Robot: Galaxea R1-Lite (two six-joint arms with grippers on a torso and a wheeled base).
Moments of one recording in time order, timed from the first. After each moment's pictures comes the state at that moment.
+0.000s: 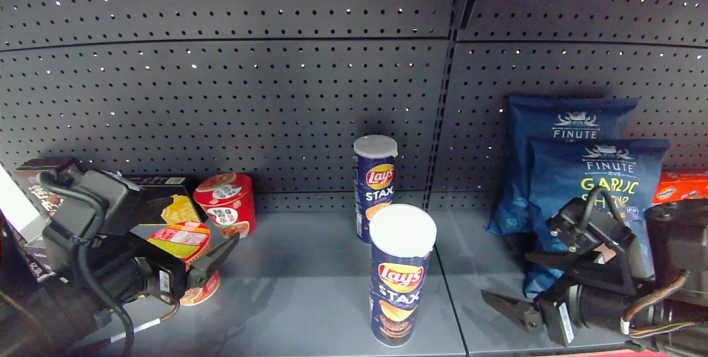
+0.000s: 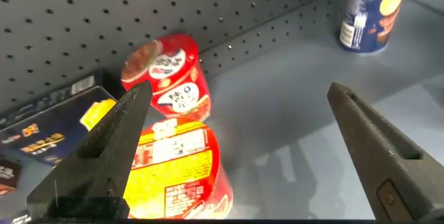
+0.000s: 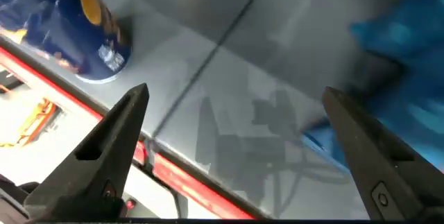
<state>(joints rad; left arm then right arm) -0.30 1.31 -0.30 -0.84 0.02 0.25 0.62 1.38 -0.50 -0.38 -0.07 -0.05</state>
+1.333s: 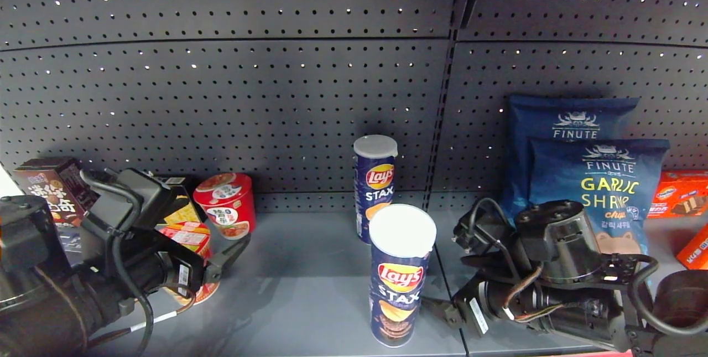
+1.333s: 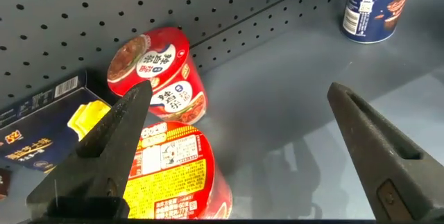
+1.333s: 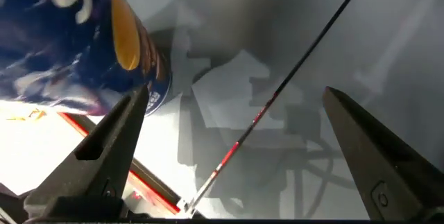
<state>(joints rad) -0.30 1.39 -0.33 -0.83 0.02 0.27 0.72 1.68 -0.66 -0.44 -0.08 -0.04</state>
